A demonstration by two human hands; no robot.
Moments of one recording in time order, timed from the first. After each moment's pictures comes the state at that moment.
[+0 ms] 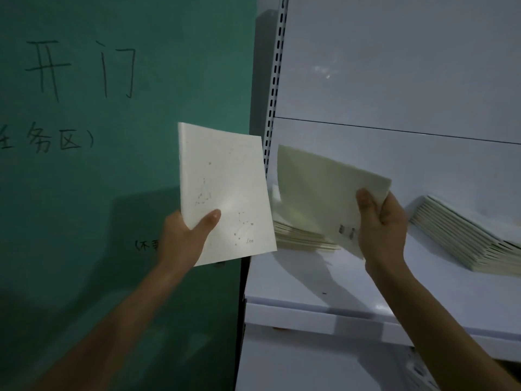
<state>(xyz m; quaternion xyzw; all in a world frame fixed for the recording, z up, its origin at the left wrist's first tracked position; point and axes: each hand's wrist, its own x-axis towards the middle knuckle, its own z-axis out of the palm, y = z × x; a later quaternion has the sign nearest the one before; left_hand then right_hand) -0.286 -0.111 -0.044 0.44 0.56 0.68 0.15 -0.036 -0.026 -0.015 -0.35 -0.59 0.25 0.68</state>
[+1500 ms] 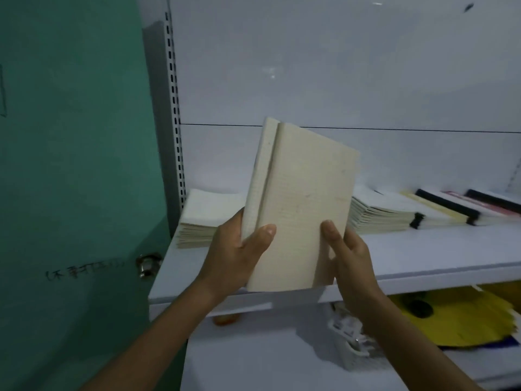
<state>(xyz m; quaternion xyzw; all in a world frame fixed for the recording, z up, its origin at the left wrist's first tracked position) -0.088 -0.117 -0.018 0.70 0.33 0.59 0.25 0.097 -0.090 -0.048 -0.41 -0.53 0.41 0.62</state>
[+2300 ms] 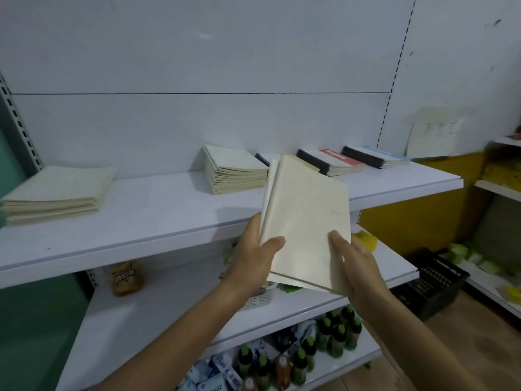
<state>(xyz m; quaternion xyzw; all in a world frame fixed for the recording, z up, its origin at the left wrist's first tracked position) 0.234 -0.175 -0.066 0.63 0.40 0.48 0.46 0.405 -0.190 -0.096 -0.52 -0.35 0.44 0.64</state>
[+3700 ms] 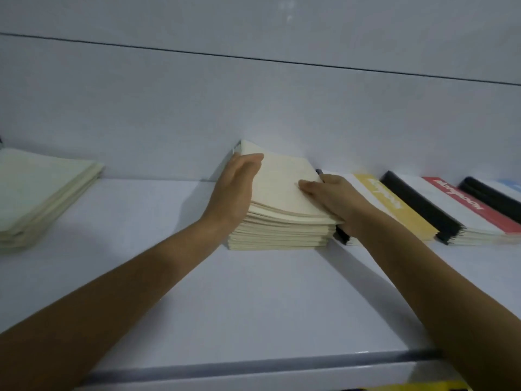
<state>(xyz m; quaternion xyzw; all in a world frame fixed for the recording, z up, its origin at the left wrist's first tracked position) 0.178 0.138 -0.039 0.56 0.51 0.56 0.34 0.353 0.187 -0.037 -0.56 -0.59 0.44 0.37</state>
